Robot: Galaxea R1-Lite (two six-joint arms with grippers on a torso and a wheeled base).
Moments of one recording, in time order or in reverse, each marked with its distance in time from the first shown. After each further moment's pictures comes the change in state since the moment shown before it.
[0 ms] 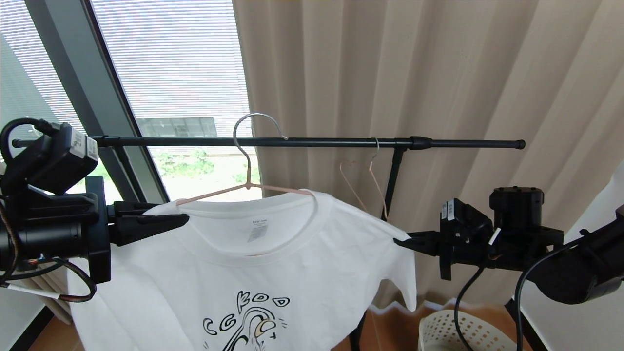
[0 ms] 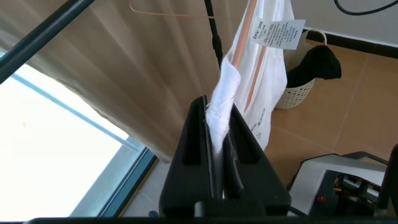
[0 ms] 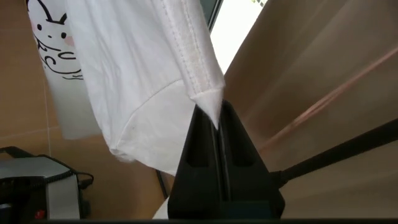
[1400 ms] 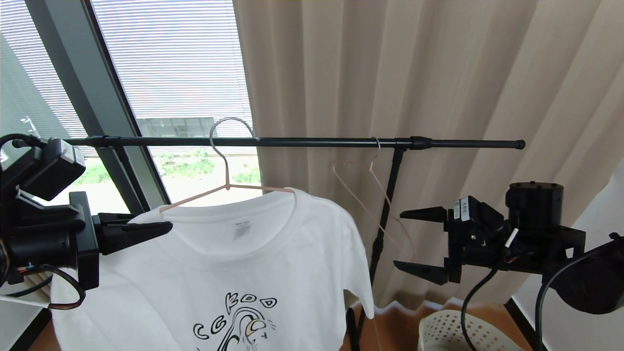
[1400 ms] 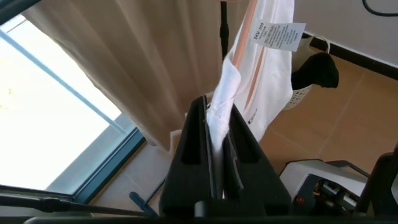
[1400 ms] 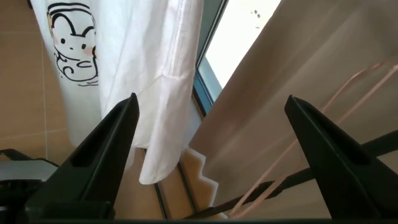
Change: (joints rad) left arm 0.095 -0.011 0.058 -0.004 0.003 -0.092; right arm 0.036 -0.109 0.054 0.001 0.003 0.000
